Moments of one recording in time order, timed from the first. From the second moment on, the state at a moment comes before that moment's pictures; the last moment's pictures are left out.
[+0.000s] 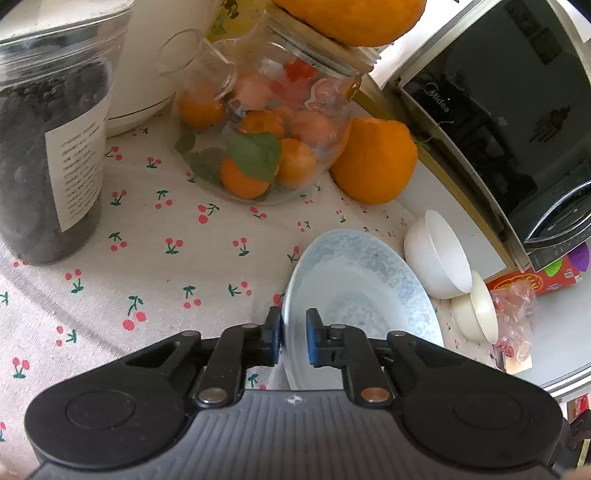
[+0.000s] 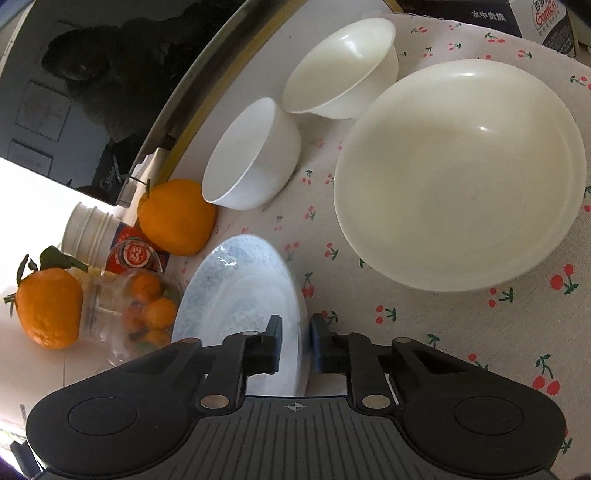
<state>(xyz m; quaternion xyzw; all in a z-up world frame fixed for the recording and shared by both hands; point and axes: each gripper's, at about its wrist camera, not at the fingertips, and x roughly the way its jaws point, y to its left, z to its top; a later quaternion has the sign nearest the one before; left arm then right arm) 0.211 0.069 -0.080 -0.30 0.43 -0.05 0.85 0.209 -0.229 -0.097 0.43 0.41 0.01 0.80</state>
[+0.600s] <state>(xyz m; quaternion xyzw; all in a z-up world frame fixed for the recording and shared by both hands) 0.199 0.051 -0.066 -0.21 0.45 -0.09 0.86 0.189 -0.239 -0.070 0.38 0.43 0.02 0.82</state>
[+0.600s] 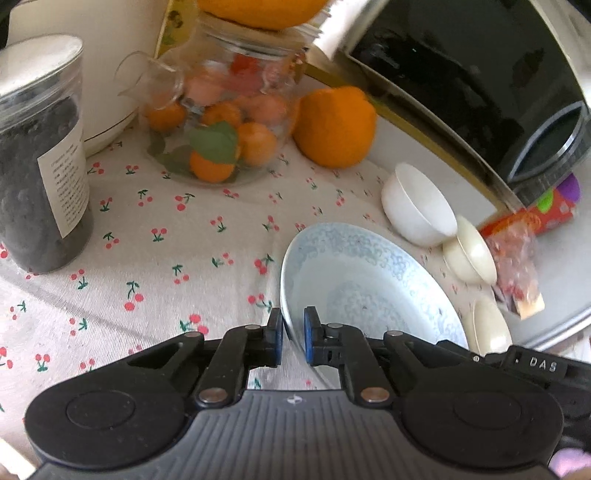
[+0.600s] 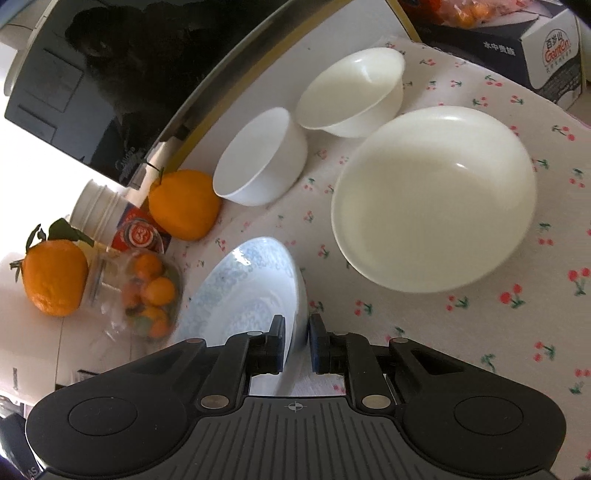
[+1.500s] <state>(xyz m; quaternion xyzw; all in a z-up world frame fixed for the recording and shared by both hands) 0.182 0.036 -0.063 -0.11 0.49 -0.12 0.86 0.163 -0.233 -0.073 0.32 0.50 0.01 0.80</state>
